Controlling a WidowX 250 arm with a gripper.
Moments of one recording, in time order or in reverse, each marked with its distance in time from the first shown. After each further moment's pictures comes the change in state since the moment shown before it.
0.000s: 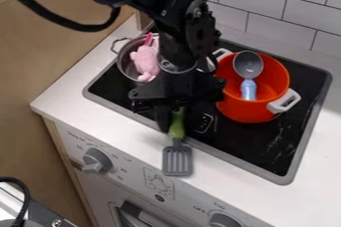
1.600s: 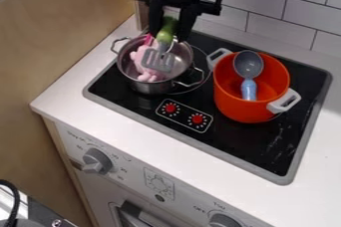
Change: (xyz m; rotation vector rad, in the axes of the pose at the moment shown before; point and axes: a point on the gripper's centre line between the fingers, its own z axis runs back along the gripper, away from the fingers) arm 0.095 0.000 0.069 0.213 0.137 -0.187
